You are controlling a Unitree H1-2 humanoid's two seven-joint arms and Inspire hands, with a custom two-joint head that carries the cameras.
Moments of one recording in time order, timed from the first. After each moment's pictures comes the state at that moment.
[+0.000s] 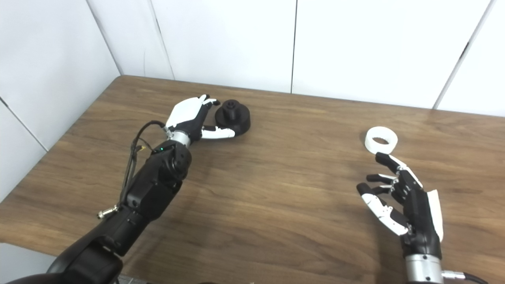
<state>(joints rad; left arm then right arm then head) -0.46 0.32 -0.22 0.27 0.75 0.43 -0.05 0.01 -0.09 0.02 -0.20 -0.16 -0.05 -0.01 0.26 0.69</state>
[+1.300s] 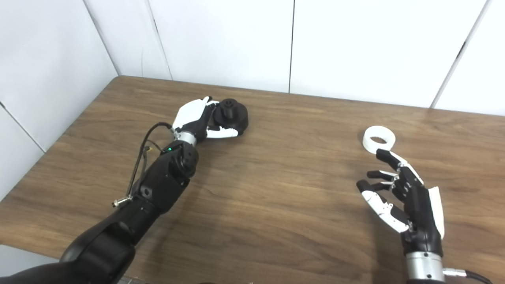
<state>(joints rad) -0.54 0.27 -0.21 0.51 0.64 0.30 0.12 0.02 -0.09 0.02 -0.24 -0.16 0.00 -0.01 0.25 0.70</state>
